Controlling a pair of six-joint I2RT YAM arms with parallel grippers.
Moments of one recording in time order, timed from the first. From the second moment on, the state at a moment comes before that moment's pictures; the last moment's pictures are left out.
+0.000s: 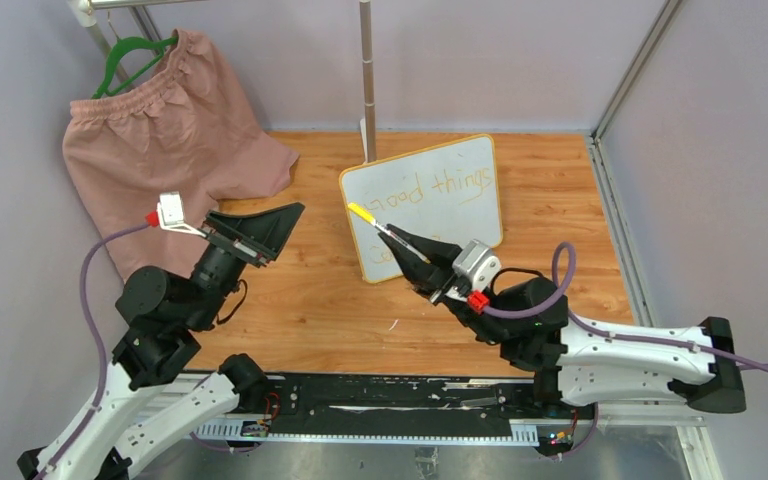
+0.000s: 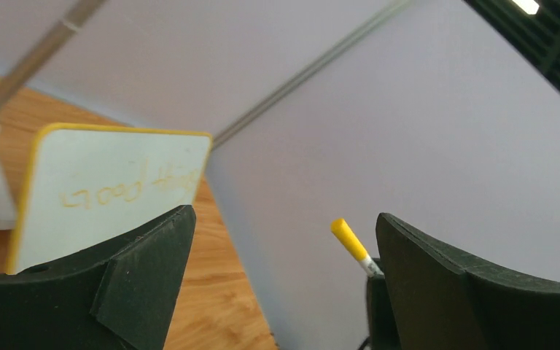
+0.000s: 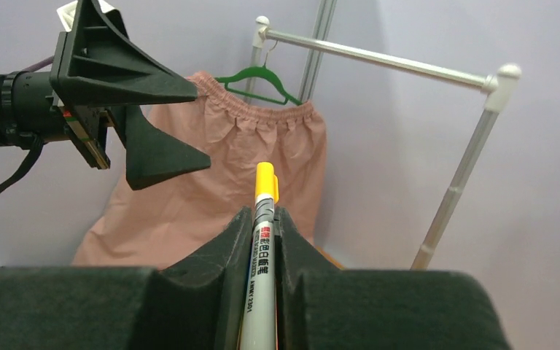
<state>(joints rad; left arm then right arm) -0.75 0.50 0.91 -0.09 -0.22 -0.93 1.40 1.00 0.85 0.76 0.33 -0.53</state>
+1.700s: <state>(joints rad) -0.75 0.47 0.75 -0.48 -0.52 -0.58 0.63 1.06 0.33 -0.04 -0.27 0.83</state>
